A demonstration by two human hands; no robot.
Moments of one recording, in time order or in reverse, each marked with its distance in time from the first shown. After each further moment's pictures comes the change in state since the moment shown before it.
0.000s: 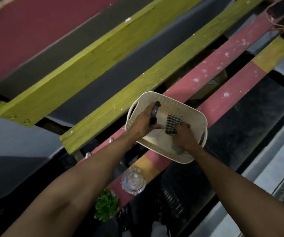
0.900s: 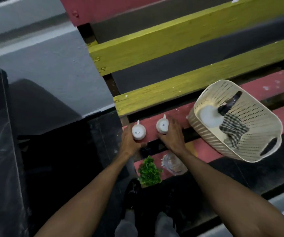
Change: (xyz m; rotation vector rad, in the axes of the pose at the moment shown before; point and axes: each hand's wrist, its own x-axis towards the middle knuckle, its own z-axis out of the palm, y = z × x) left_hand -0.266 -0.175 -0.029 -0.184 0.527 -0.591; right_hand -0.076 -0.182 0.170 0.045 0.053 -0.331
